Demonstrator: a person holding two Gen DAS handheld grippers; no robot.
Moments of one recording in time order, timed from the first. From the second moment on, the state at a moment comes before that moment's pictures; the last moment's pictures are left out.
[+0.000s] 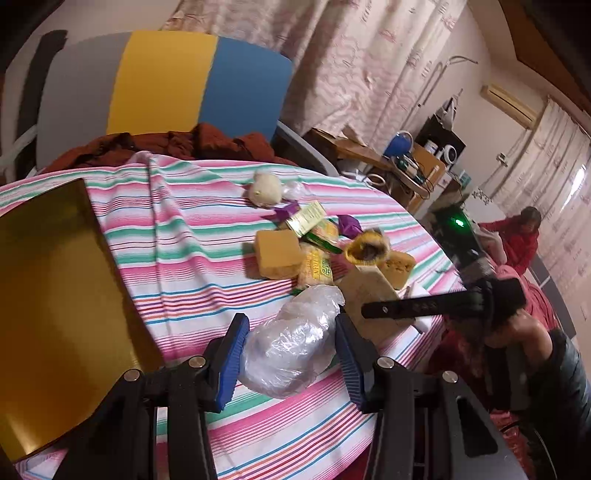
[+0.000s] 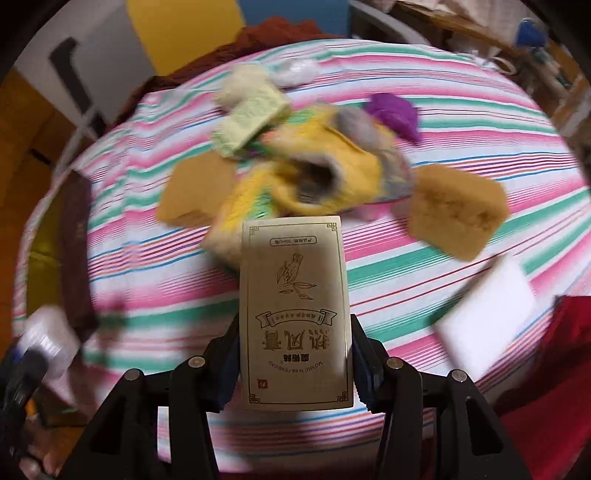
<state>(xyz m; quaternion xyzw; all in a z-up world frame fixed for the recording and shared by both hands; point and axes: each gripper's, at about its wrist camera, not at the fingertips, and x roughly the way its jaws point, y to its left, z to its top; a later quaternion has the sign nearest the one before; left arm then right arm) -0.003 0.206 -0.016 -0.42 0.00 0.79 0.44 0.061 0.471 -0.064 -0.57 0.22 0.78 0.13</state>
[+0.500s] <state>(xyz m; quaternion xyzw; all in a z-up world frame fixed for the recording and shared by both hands) -0.030 0.111 -0.005 -0.40 -0.06 0.85 0.34 0.040 0.372 -0.009 -0.50 0.18 0.85 0.02</state>
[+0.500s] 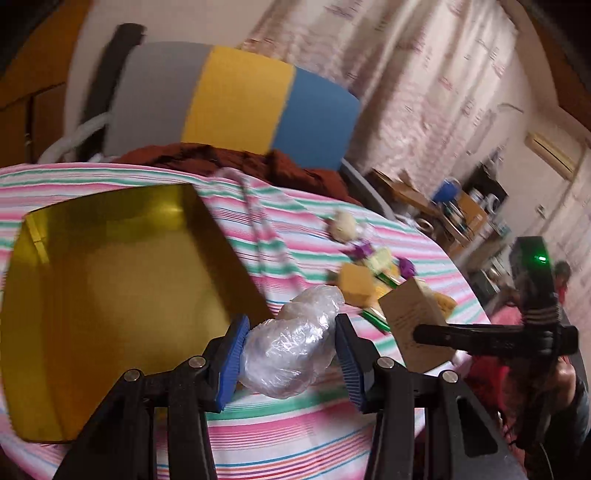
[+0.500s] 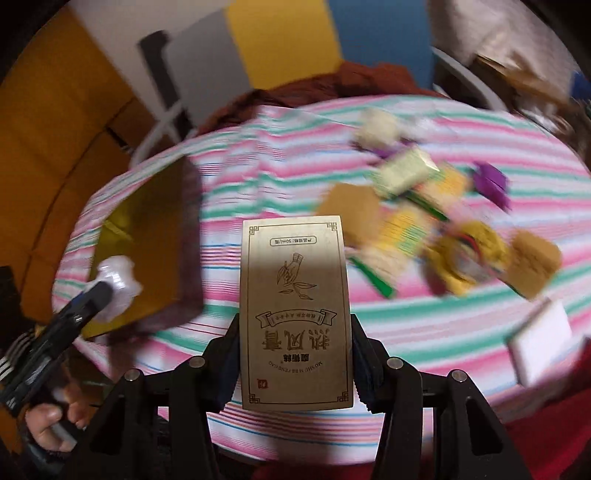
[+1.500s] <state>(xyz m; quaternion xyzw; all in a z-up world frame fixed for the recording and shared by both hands) -0.041 -0.061 -0.015 -0.37 -0.09 0.92 0.05 -0.050 0.158 -0.015 -0.45 0.08 0.88 -0.15</state>
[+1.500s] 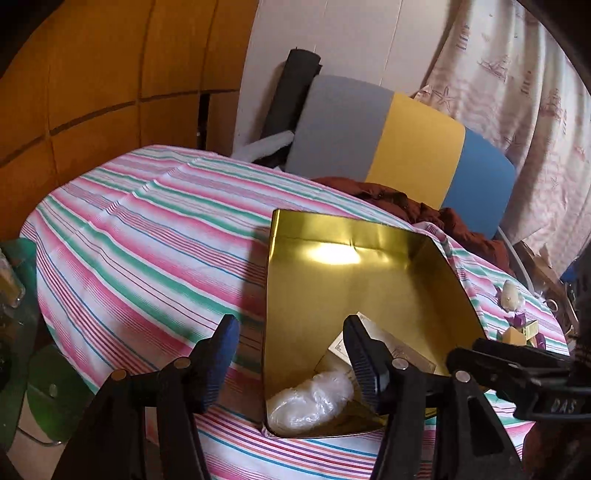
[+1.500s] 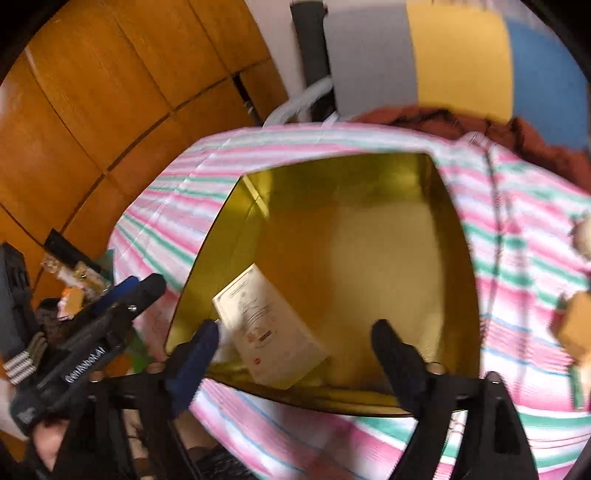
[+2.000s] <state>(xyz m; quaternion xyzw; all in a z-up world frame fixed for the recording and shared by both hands) -0.028 -0.025 0.003 -0.34 -0.02 0.94 0.06 -0.013 0.164 0.011 -0.33 0.00 0.94 -0.10</state>
